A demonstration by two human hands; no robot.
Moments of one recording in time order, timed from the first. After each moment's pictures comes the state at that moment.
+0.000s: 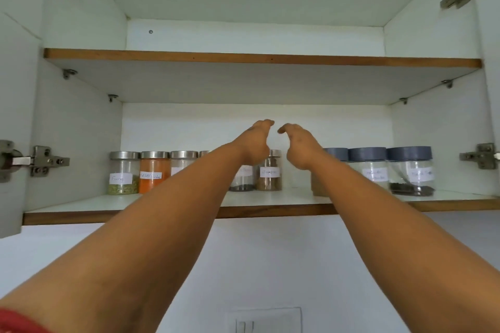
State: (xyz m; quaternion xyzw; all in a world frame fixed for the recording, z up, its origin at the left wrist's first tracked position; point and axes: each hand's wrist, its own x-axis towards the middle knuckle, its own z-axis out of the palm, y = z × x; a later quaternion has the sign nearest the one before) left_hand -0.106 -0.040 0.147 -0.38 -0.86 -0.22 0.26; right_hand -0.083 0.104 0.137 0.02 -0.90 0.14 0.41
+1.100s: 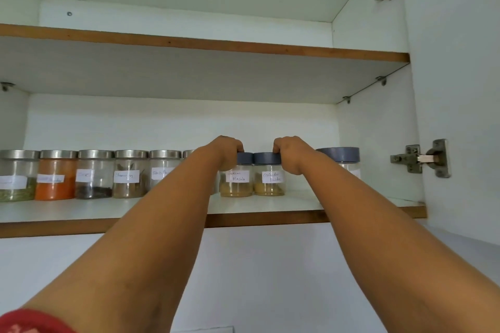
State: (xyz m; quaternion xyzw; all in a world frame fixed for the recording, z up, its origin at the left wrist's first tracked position) left_hand -0.144 0.108 0.147 -0.32 -0.91 -0.06 0.27; right_hand -0.072 0.277 0.138 -0.07 -0.95 -0.08 0.30
